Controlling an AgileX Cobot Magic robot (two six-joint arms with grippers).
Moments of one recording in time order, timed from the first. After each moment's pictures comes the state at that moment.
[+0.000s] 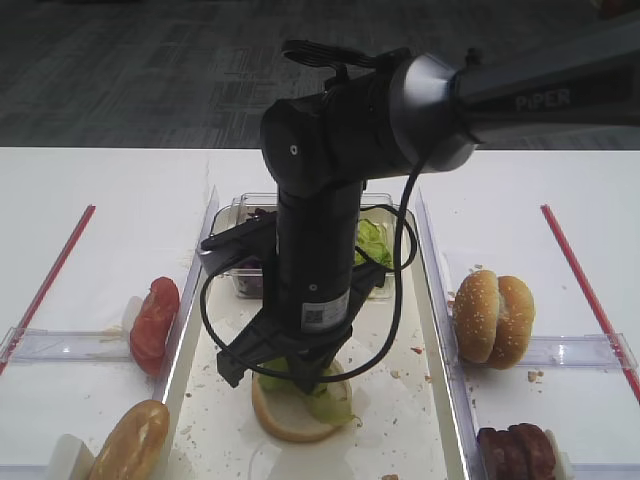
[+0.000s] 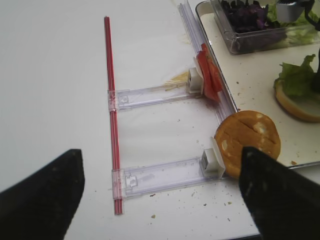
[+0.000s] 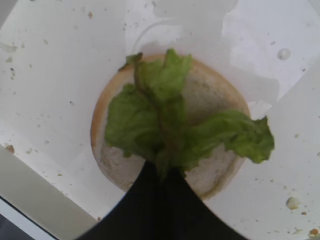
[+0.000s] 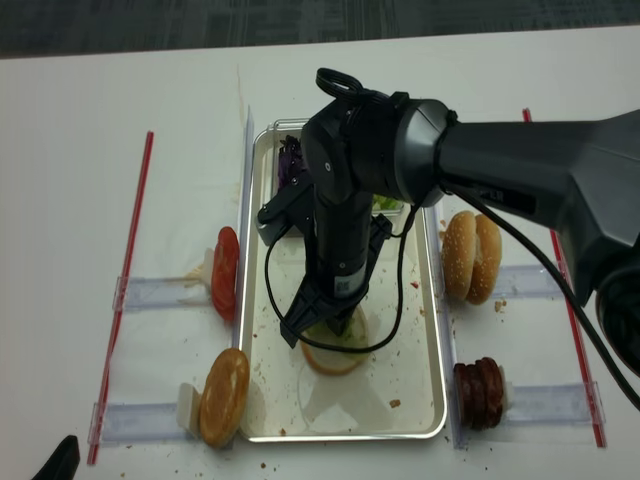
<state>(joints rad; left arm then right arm) -0.02 -0.02 -0.49 -0.08 1.18 0.05 0.79 2.03 -1.44 0.19 1.07 -0.10</state>
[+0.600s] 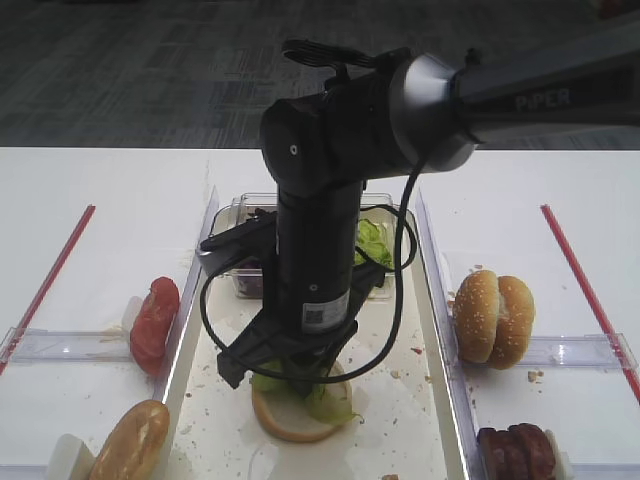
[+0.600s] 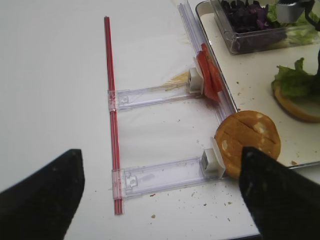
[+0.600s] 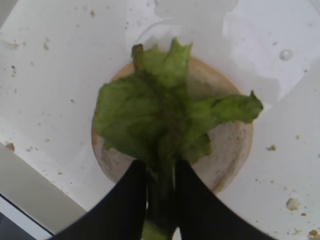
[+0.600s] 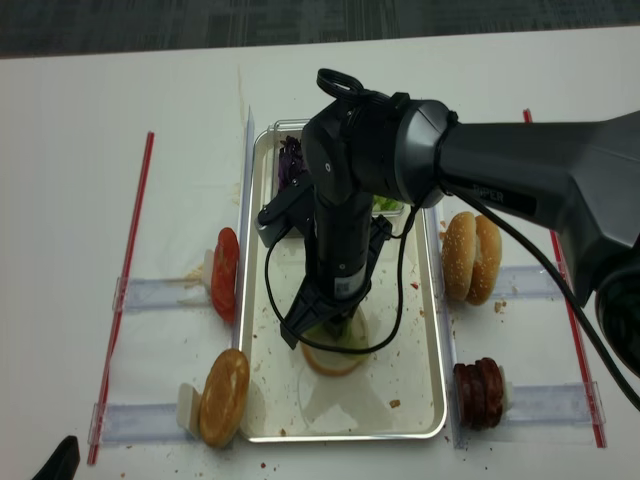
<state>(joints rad) -0.02 -0.02 -0.49 -0.08 1.18 0.05 0.79 2.03 -1.44 0.19 1.07 -0.10</state>
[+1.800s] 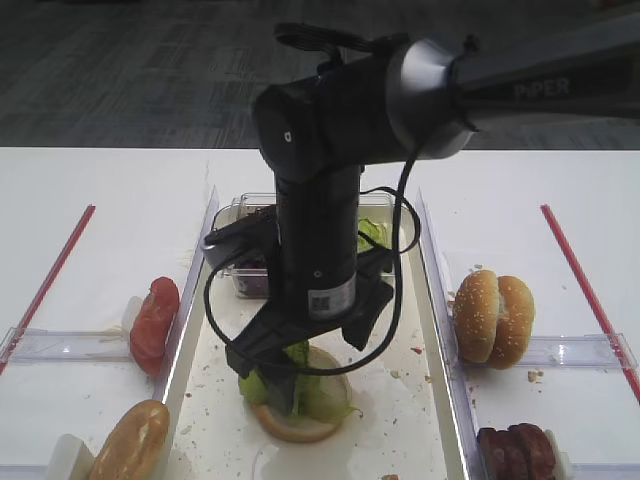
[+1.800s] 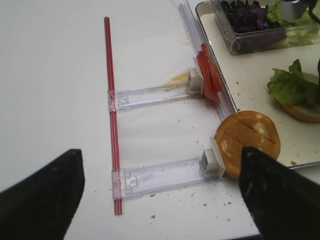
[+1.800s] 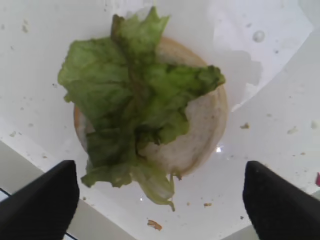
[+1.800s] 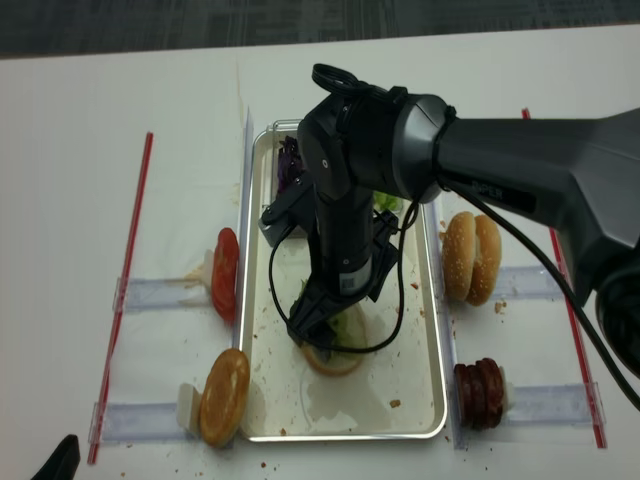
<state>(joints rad) -0.02 -0.02 -0.49 -0.08 1.18 0.05 0.79 2.03 -1.47 0.14 1.15 -0.07</state>
